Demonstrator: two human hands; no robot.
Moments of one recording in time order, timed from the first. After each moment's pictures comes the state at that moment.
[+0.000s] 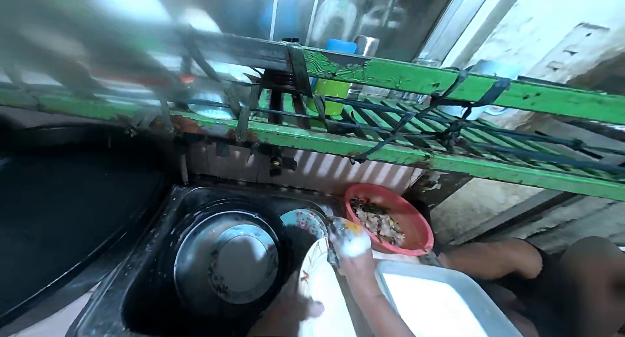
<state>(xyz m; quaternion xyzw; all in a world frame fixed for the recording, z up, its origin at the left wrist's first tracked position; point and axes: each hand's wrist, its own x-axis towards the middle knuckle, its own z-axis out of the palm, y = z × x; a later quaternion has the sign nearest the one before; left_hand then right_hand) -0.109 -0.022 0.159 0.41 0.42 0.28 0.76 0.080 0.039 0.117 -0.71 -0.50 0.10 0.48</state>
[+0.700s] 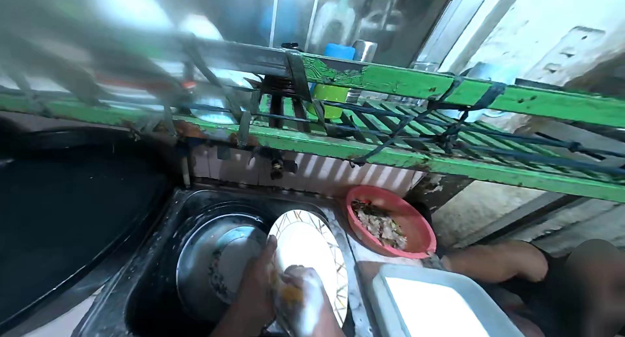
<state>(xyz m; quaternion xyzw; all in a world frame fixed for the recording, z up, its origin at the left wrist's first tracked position) -0.111 0.025 0.142 0.19 0.45 0.46 0.74 0.010 -0.018 0.088 -0.53 -0.73 0.12 0.42</state>
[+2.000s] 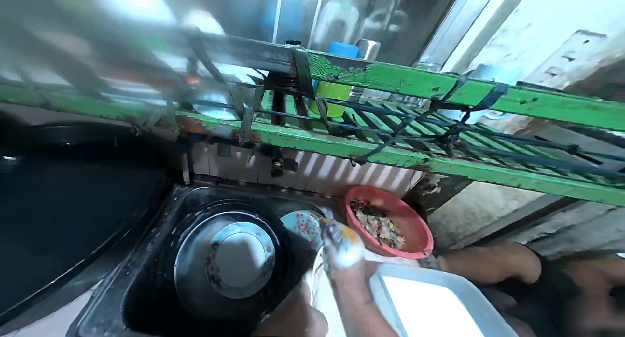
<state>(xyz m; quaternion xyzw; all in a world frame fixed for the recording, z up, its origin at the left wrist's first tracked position) -0.101 -0.011 0.159 0.55 0.40 0.17 0.71 0.047 0.017 0.137 -0.70 -0.50 0.15 0.49</state>
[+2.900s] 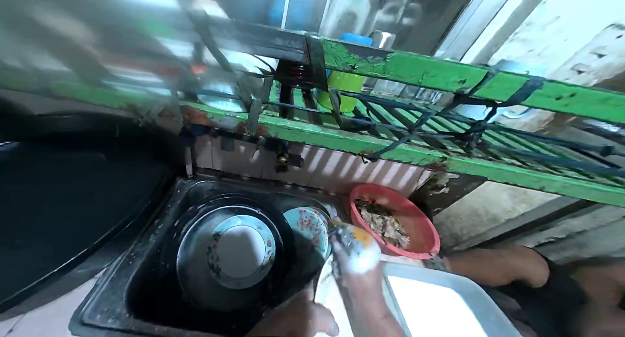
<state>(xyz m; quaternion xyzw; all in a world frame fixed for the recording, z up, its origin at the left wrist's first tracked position) -0.105 -0.021 0.160 0.43 0.34 0.20 0.81 0.054 0.013 0.131 -0.62 -0.52 0.13 0.57</state>
